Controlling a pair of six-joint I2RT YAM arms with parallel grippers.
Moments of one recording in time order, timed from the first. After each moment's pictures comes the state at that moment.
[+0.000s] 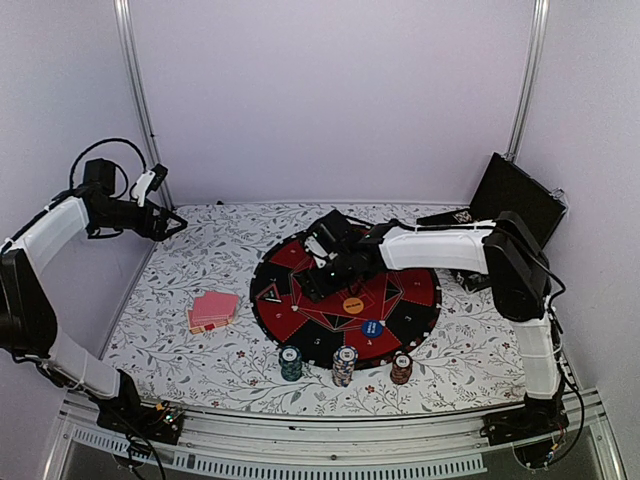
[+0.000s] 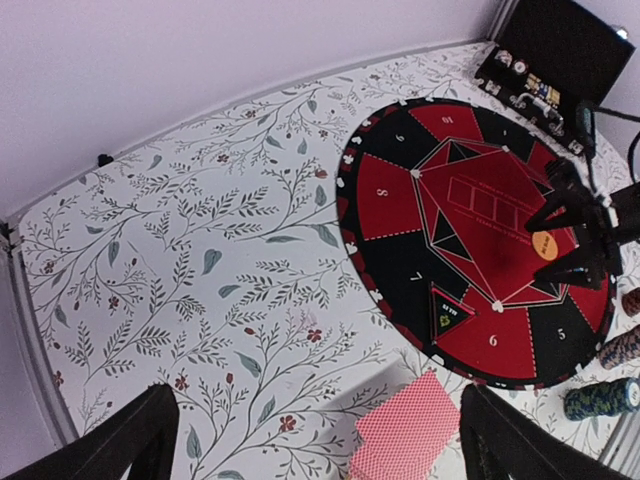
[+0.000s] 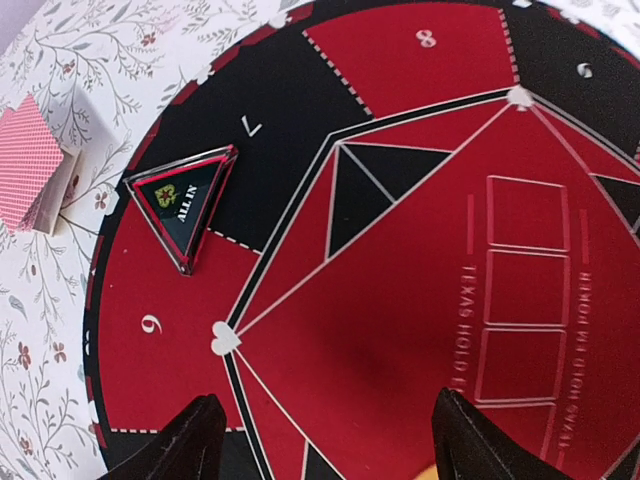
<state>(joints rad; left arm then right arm) 0.15 1.42 1.21 -0.61 0.67 0.44 0.92 2.22 1.72 -0.45 0.03 0.23</state>
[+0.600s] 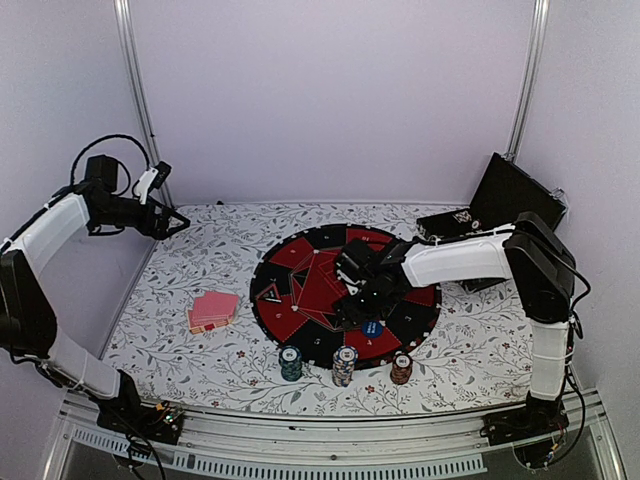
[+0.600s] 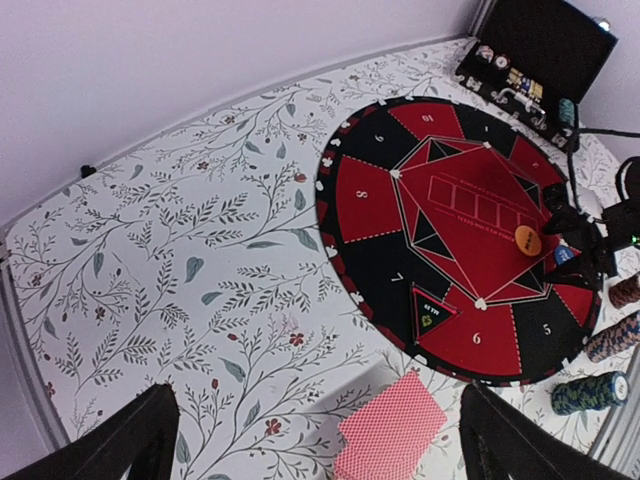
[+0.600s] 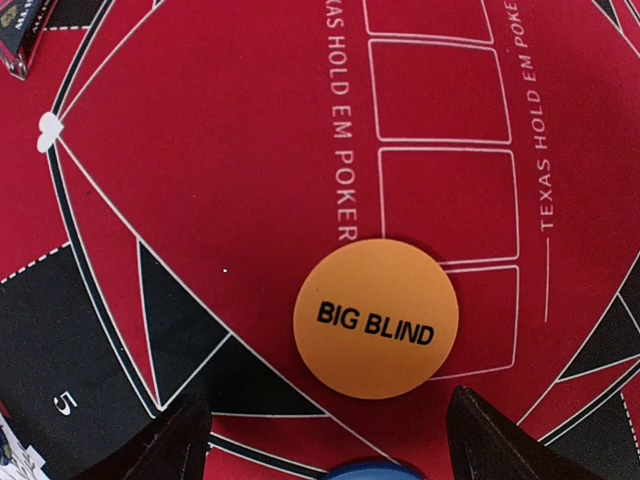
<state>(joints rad) 0.13 1.42 1.24 -0.66 0.69 0.46 0.92 2.03 1.38 -0.51 0.14 0.34</state>
